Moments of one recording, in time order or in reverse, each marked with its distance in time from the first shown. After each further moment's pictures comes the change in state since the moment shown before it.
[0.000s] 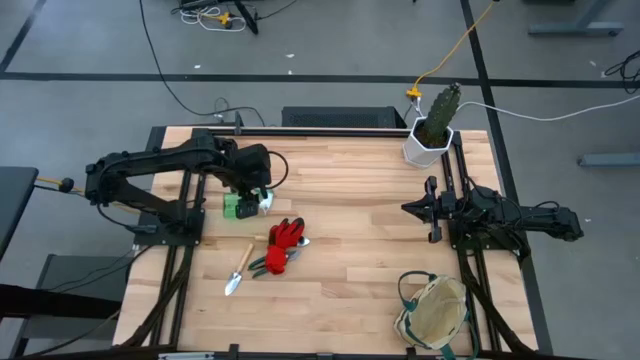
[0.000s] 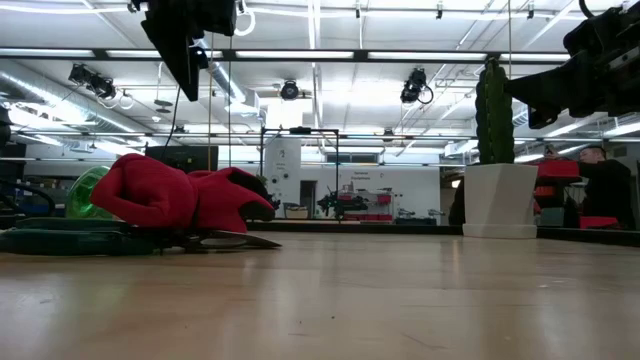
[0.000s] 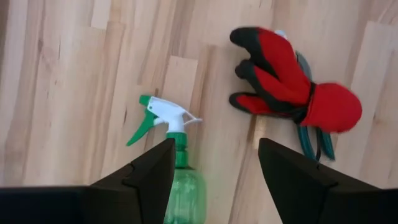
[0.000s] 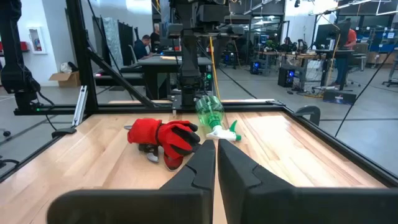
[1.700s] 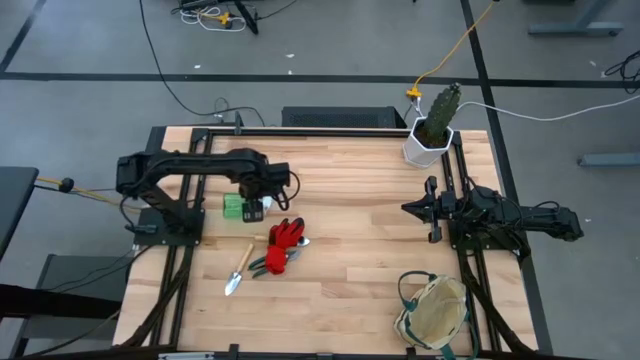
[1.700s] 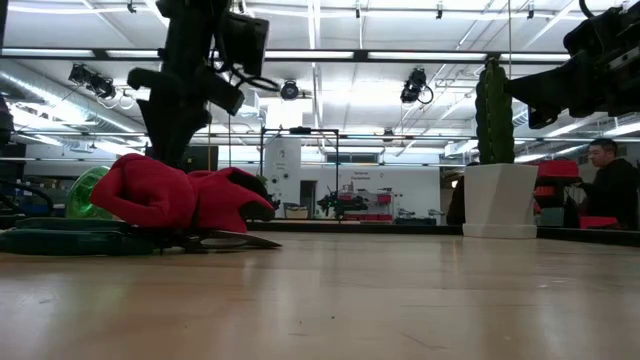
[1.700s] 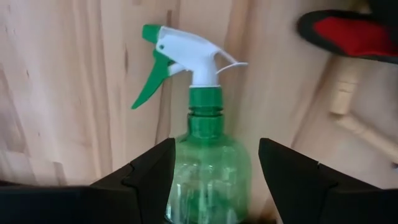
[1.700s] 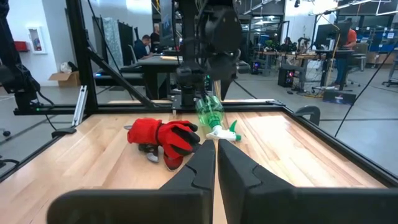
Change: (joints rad) left arm 0.029 0.262 -0.121 -0.006 -0.126 0.061; right arm 0.000 0.000 0.000 0.000 0.000 0.000
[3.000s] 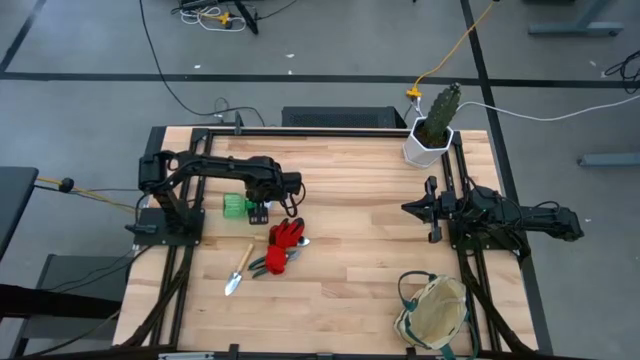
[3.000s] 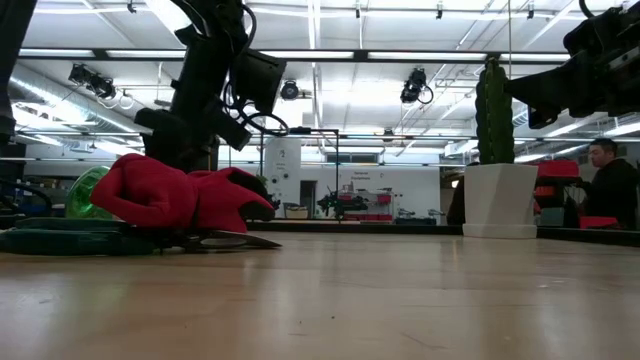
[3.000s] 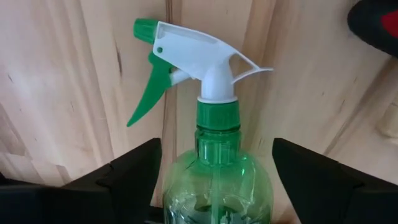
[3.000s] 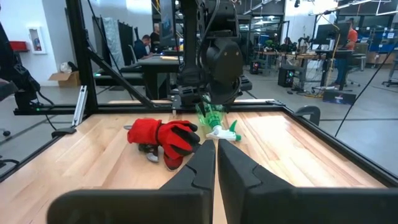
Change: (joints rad) left arm -0.021 0.167 0.000 0.021 -0.055 -0.001; right arm 0.000 0.000 0.000 0.000 0.000 0.000
